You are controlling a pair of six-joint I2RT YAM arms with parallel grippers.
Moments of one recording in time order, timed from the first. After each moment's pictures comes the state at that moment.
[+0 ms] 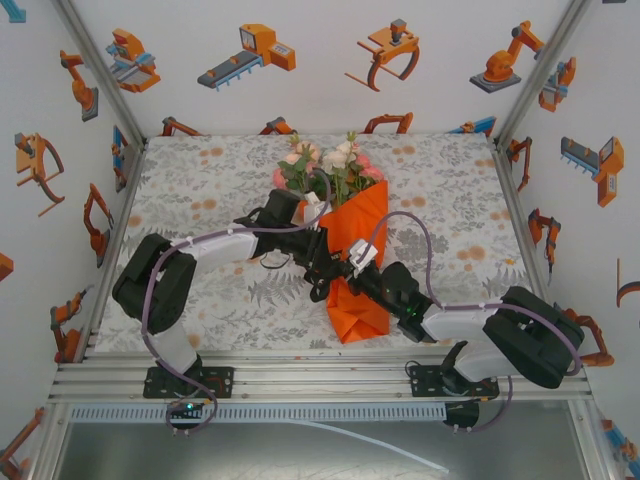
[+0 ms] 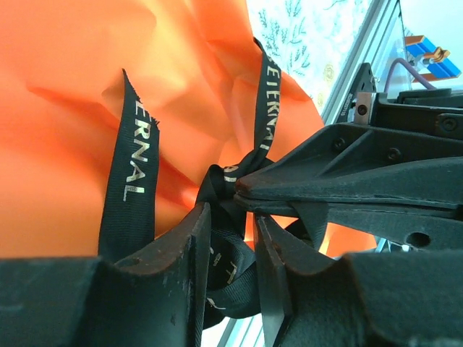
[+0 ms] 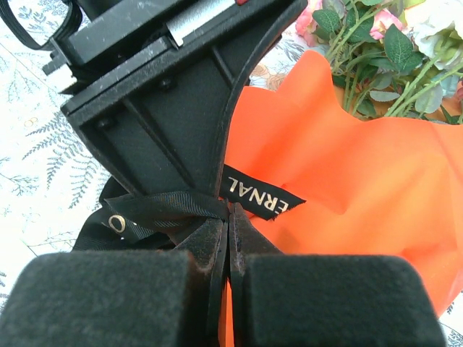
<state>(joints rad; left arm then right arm) -0.69 1.75 1.05 -0.12 0.76 -0.34 0.88 1.34 0.27 0.95 0.05 -0.10</state>
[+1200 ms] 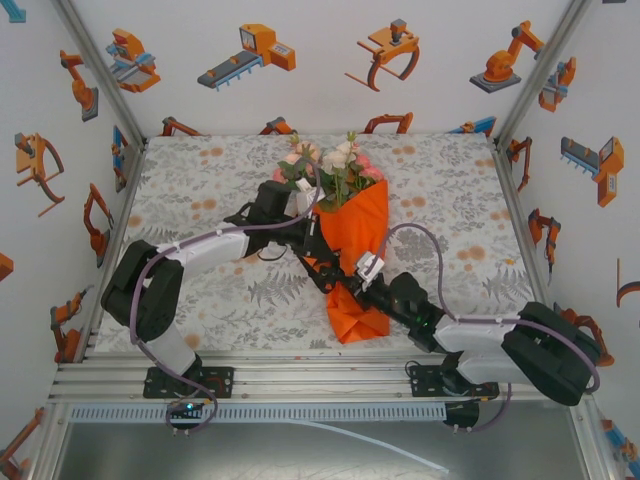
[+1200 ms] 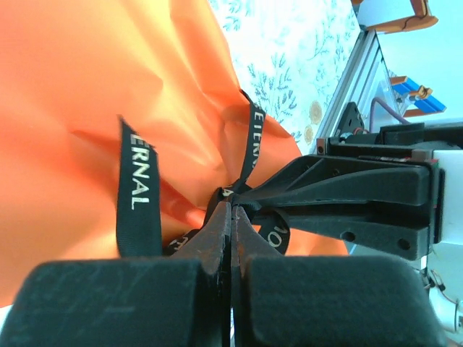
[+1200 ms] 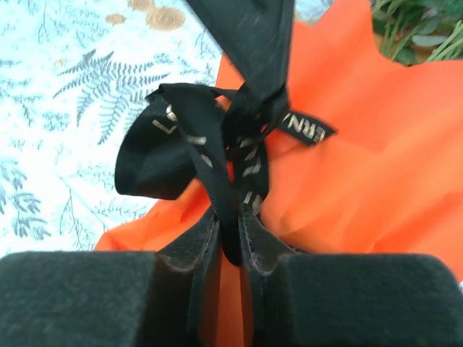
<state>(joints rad) -0.66 1.68 1.04 -0.03 0.72 -0.39 0.88 1.20 0.16 0.81 -0.02 -0.05</state>
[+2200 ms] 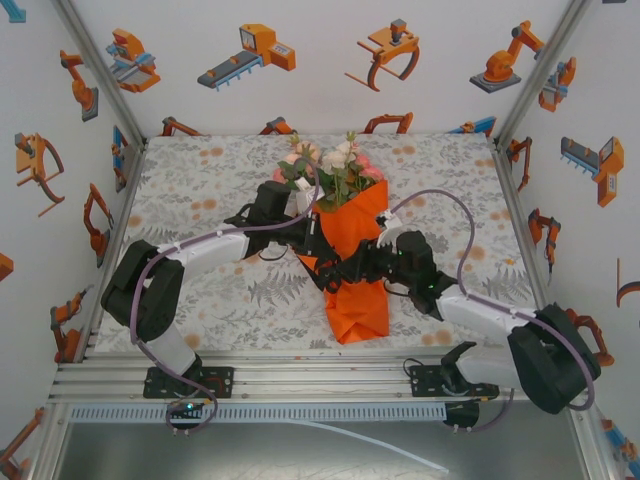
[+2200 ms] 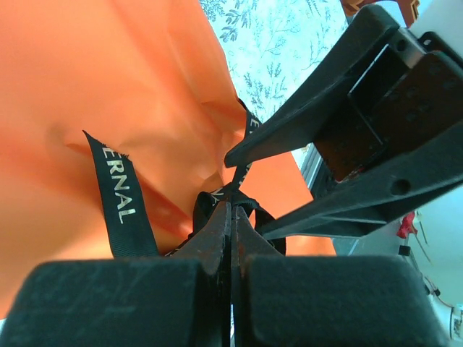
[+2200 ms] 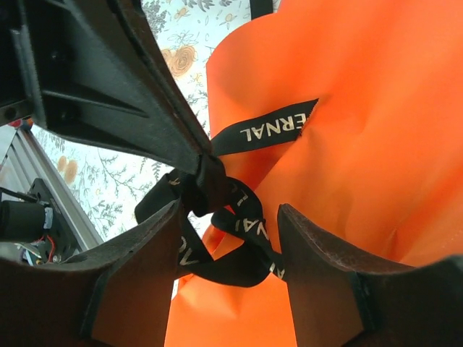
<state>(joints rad) -0.66 1.68 1.02 0.01 0.72 -0.43 0.59 1.22 0.43 0.43 -0.34 0.51</state>
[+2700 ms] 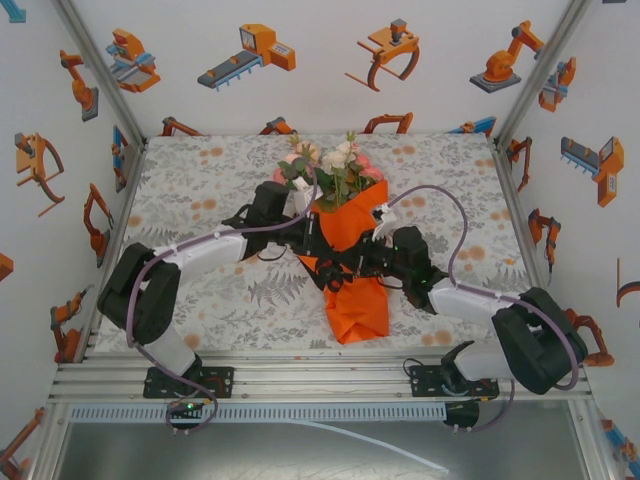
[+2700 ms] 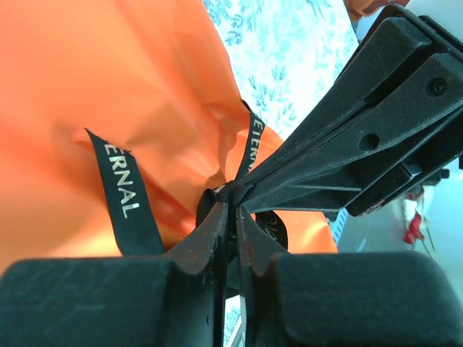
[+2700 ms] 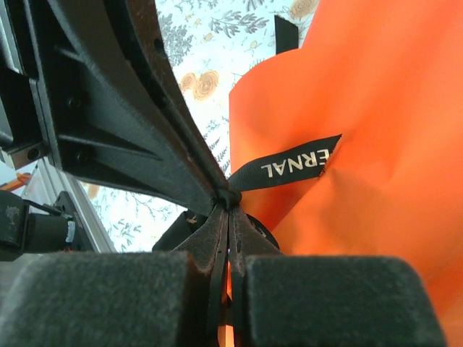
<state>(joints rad) -0.66 1.63 0.99 0.02 0.68 -0.42 0.59 1.32 0.46 0.59 -0.37 0.56</state>
